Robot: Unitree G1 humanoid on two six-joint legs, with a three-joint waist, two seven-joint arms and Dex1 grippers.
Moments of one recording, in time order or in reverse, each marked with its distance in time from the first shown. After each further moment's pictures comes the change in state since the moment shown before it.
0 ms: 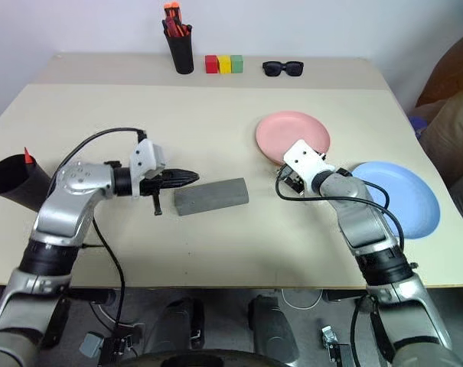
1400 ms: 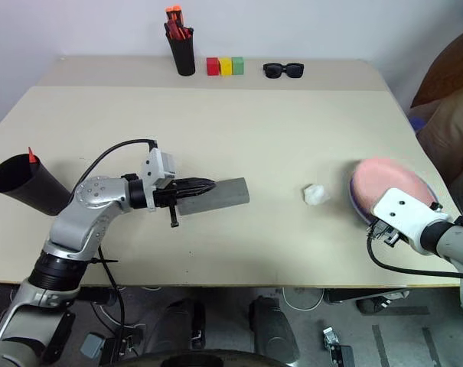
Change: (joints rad) left arm -0.014 -0.037 -0.109 0.034 -0.127 -0.048 0.077; right arm 0.759 -0.333 -0.664 -0.538 0.069 0.020 0.352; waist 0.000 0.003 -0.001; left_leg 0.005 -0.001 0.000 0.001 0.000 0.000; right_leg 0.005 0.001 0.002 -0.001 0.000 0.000
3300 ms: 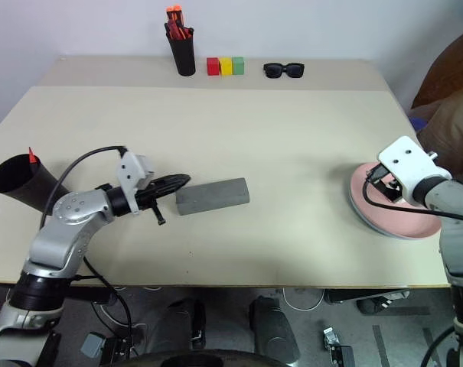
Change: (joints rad) left arm 0.182 0.047 0.158 -0.072 0.032 0.010 0.258; right arm -0.464 0.041 0.157 0.270 0.058 0.052 -0.153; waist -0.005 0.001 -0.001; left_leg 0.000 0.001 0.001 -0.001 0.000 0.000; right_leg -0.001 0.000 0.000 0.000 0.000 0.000
